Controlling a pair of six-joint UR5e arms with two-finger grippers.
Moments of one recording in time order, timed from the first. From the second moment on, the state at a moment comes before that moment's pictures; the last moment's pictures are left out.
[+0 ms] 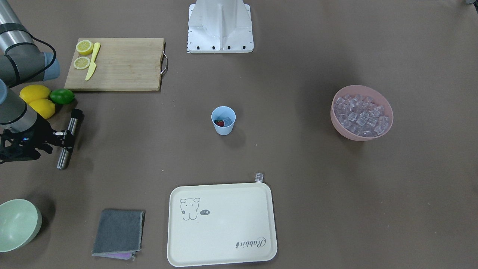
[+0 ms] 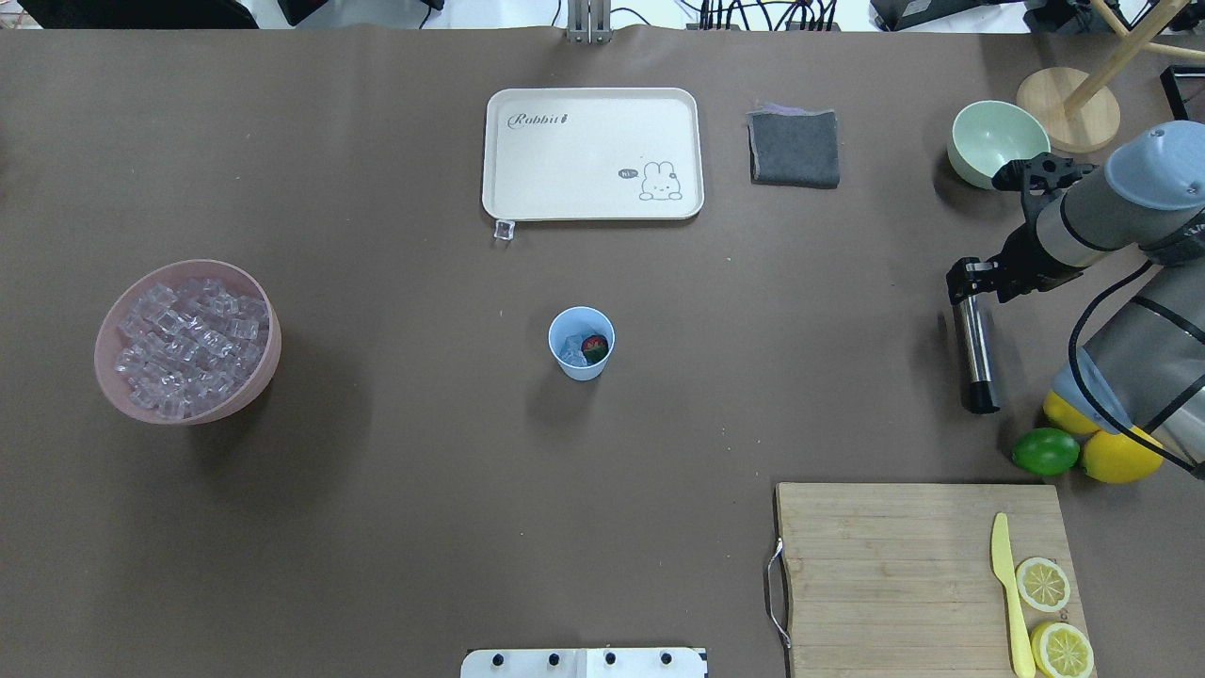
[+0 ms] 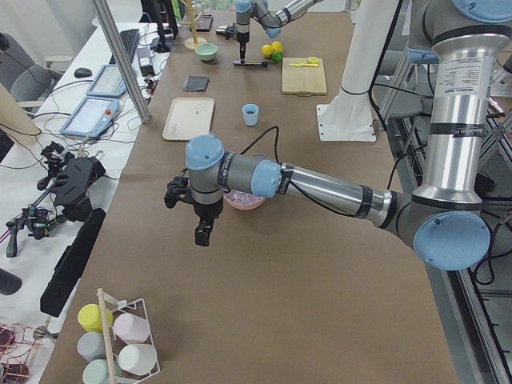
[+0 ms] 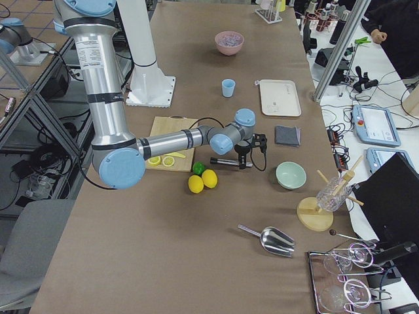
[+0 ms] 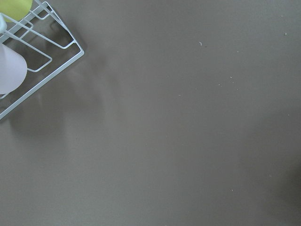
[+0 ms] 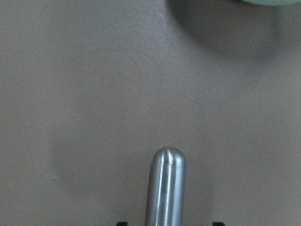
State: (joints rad) left arm -1.50 -1.61 -1.80 -1.51 -2.28 -0.02; right arm 0.94 -1.40 1.54 -1.14 2.11 0.79
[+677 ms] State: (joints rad) left arm -1.50 -1.61 -1.81 -1.51 -2.27 -0.02; right arm 0.94 -1.38 1.51 -1.14 2.11 0.79
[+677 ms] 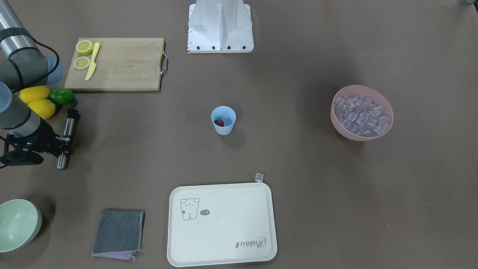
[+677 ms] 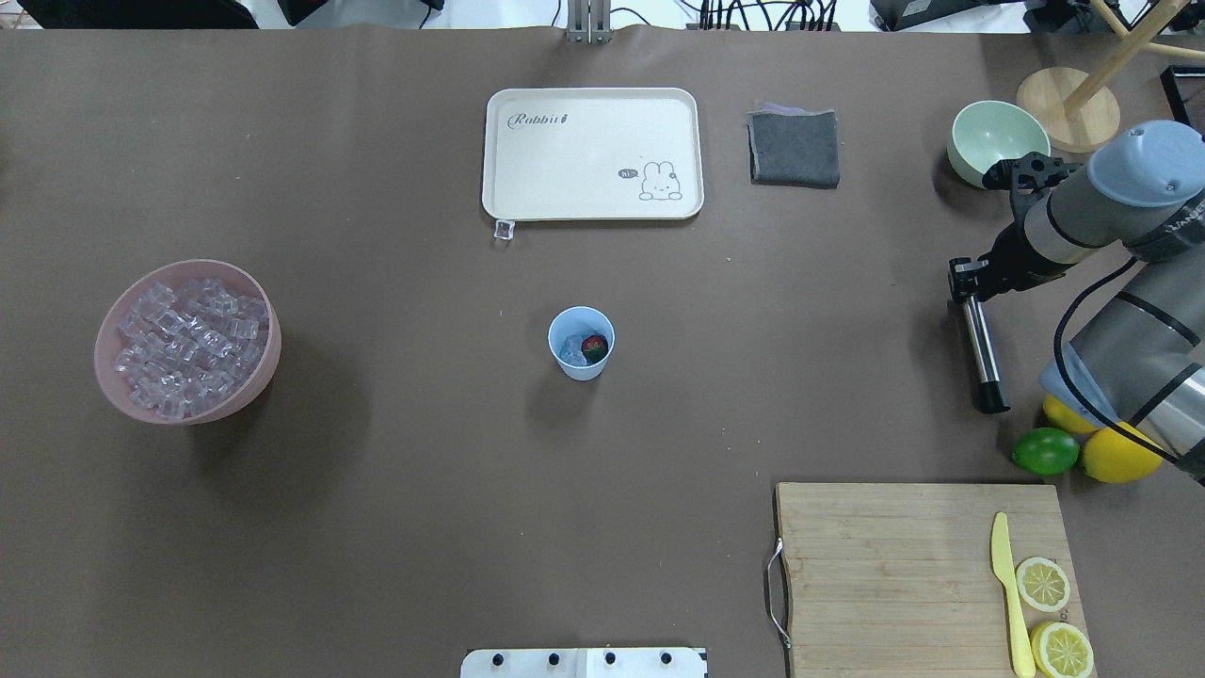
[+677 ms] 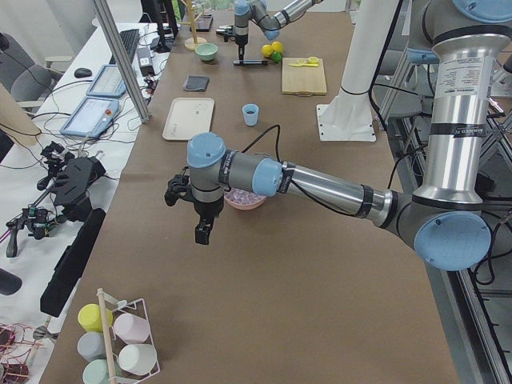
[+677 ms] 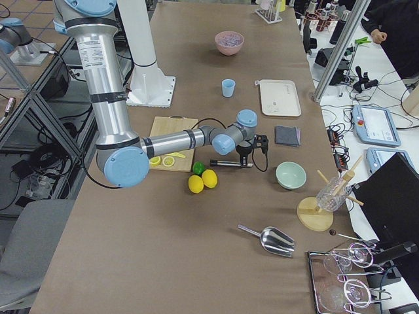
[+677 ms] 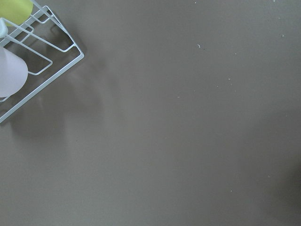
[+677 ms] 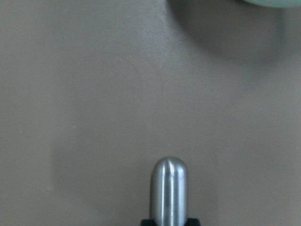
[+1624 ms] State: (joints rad) left arm -1.50 -1.59 -1.84 -1.51 -2.28 -0.04; right arm 0.99 -1.35 1.74 -1.16 2.14 0.81
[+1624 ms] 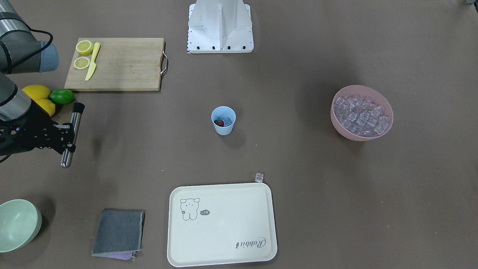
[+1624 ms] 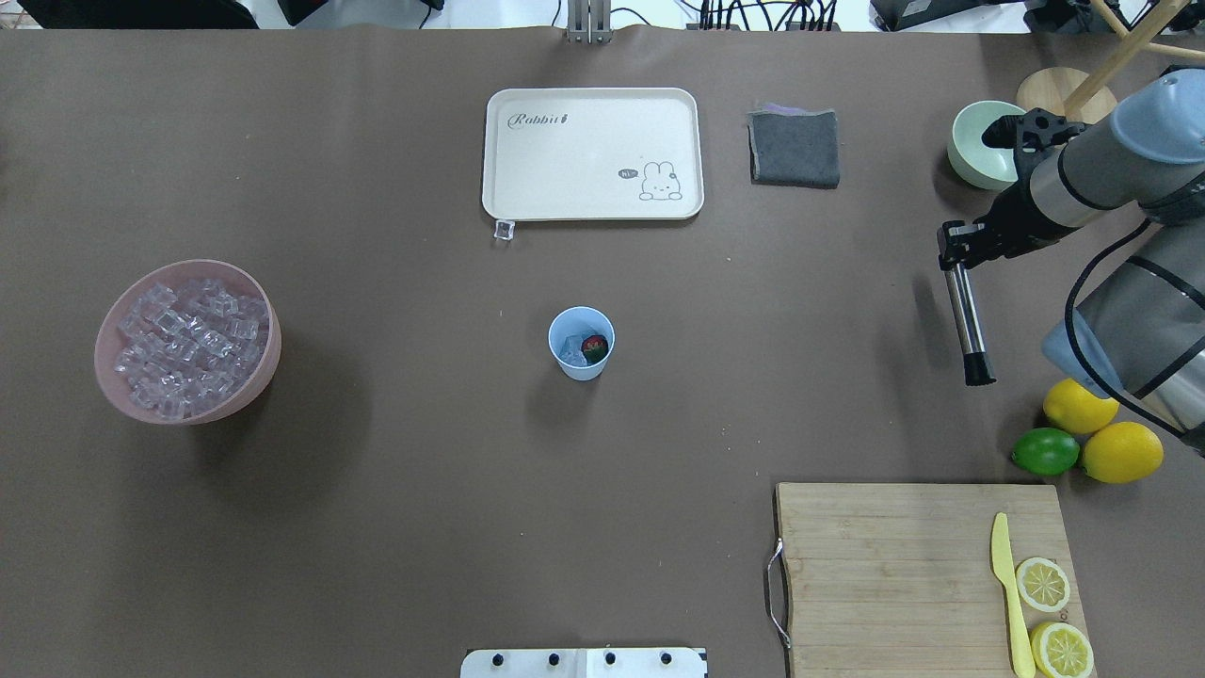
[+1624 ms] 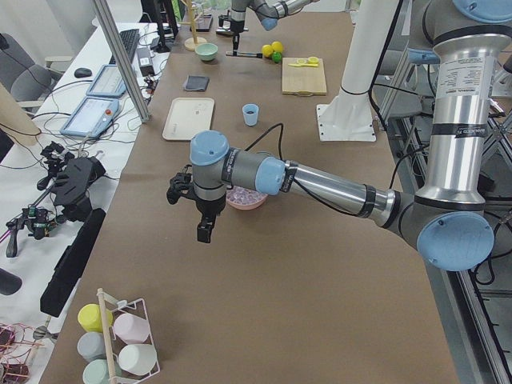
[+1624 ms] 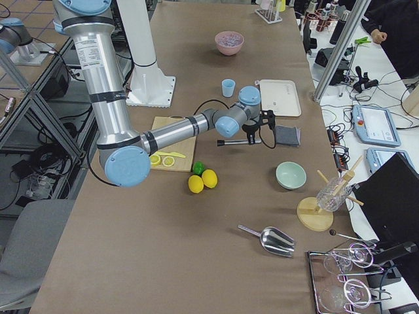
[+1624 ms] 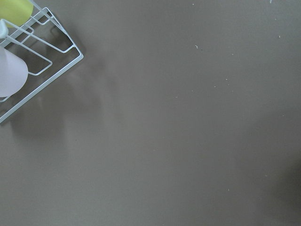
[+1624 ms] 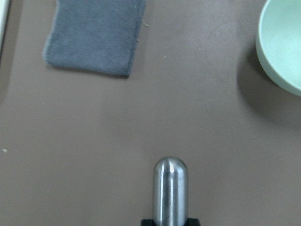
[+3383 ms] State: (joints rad) left arm -1.49 -1.61 -1.83 -1.52 -2.28 -0.04; right arm 0.33 -1.05 1.84 -0.82 0.94 1.00
